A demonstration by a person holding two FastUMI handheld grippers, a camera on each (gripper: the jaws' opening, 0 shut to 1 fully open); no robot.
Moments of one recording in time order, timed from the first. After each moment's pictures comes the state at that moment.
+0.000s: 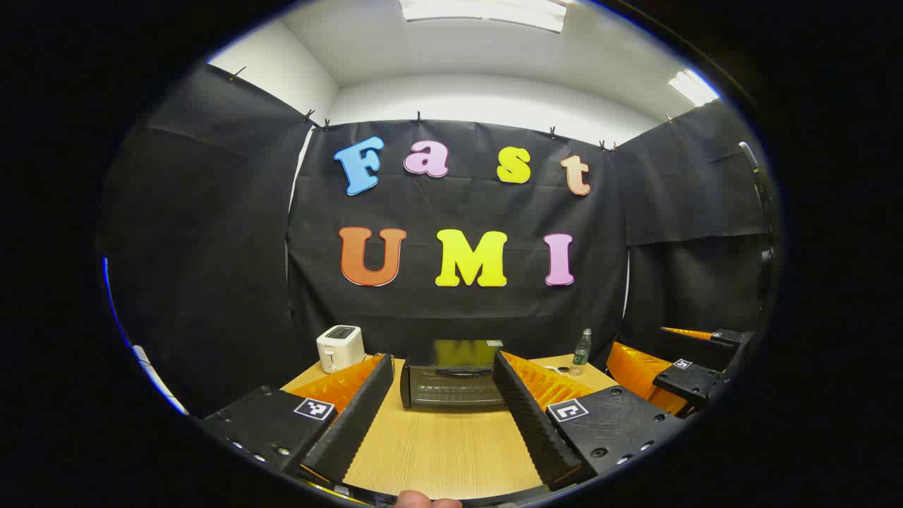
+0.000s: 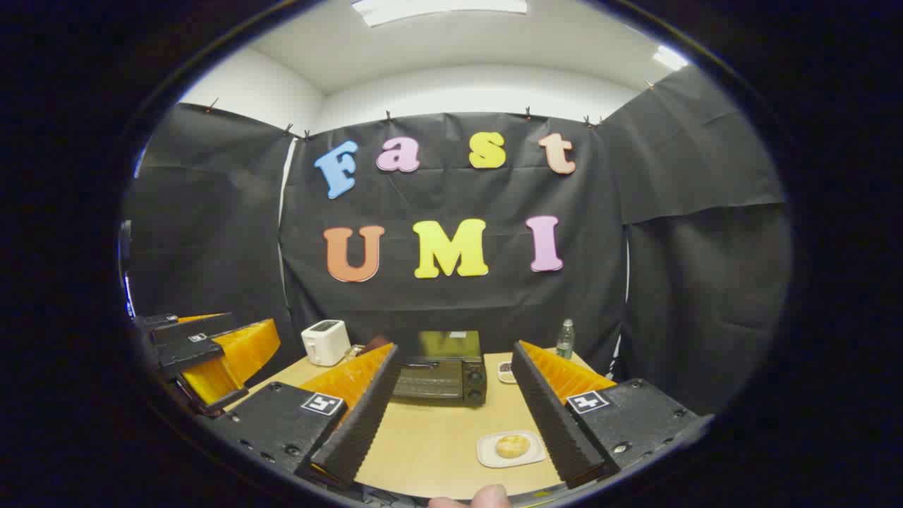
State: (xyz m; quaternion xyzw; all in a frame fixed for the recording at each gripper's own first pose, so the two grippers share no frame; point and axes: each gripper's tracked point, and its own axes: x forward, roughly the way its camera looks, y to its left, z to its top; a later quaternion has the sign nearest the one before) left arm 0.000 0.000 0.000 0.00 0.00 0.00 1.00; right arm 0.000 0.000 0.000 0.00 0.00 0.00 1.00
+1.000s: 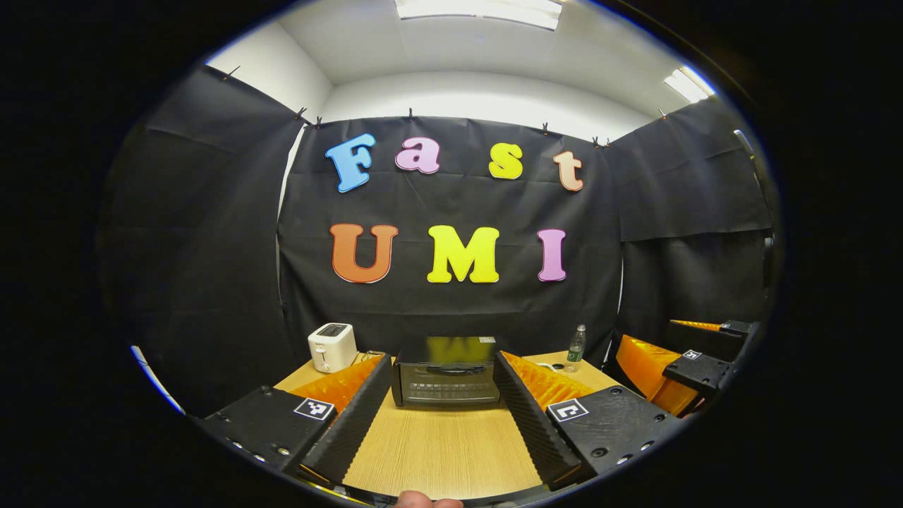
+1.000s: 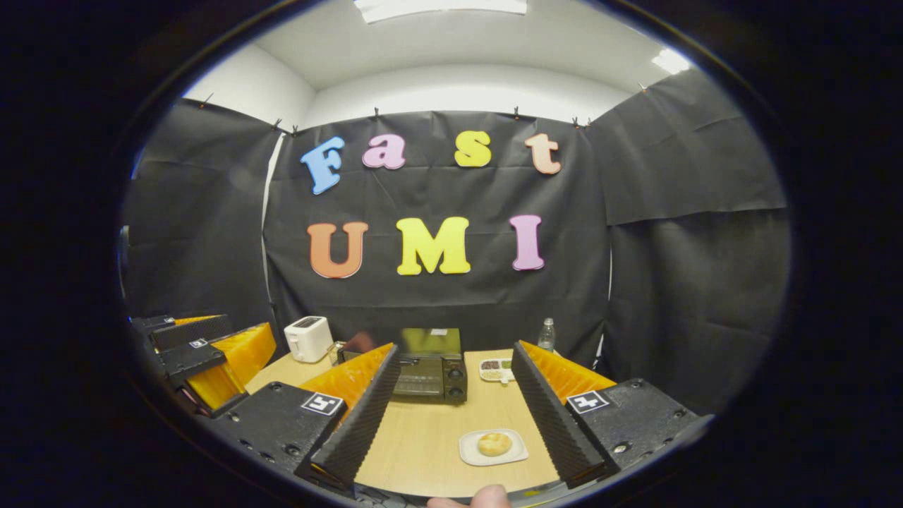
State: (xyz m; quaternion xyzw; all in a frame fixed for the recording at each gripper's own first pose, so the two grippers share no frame) left arm 0.005 -0.014 -0.009 0.00 0.01 -0.01 1.00; right arm -0.005 -0.021 -0.002 -0.01 0.00 -0.03 1.00
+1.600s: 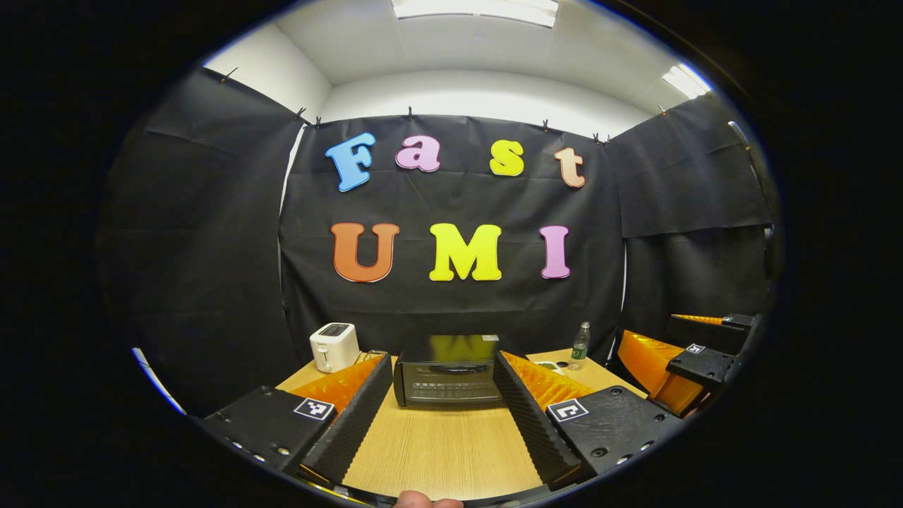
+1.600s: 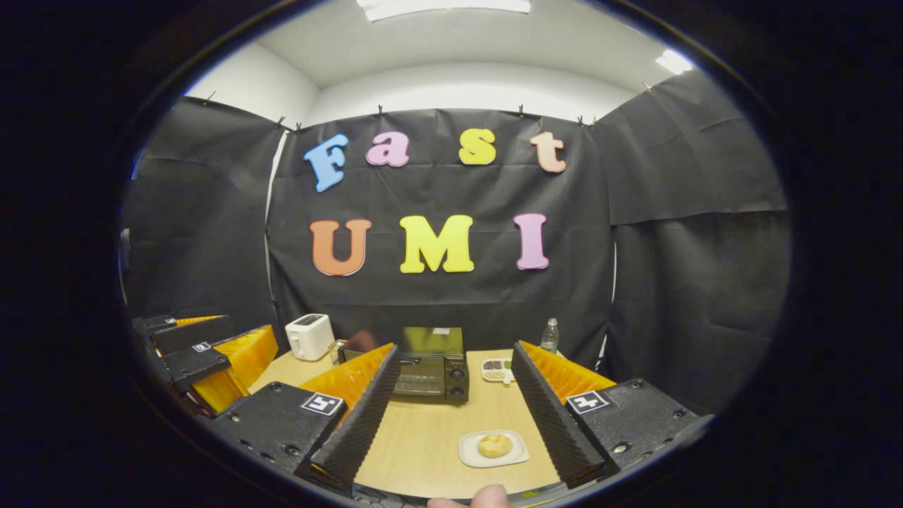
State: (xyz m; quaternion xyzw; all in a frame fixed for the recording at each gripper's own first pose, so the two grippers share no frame) left arm 0.013 -0.013 -0.016 0.01 0.01 0.00 1.00; right arm 0.008 -0.022 -0.009 -0.01 0.01 -0.02 1.00
